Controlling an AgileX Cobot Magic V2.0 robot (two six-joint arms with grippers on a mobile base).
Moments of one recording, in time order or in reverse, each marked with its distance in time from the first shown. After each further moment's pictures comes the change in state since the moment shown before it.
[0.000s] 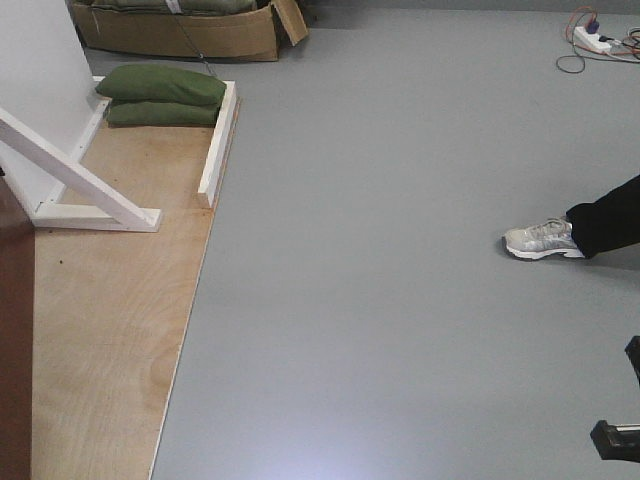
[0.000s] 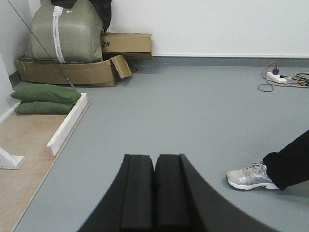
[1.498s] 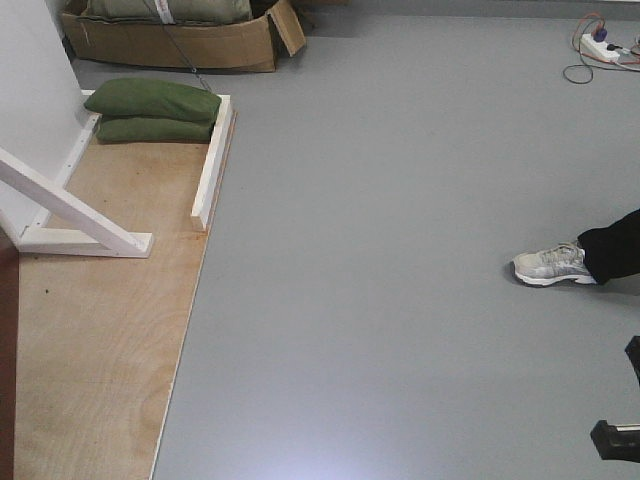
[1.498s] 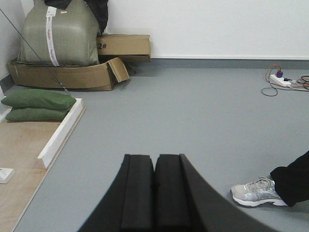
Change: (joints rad) left arm 0.097 0.000 -0.274 -0.023 0.071 -0.059; right arm 0.000 0.000 0.000 0.000 0.000 0.000
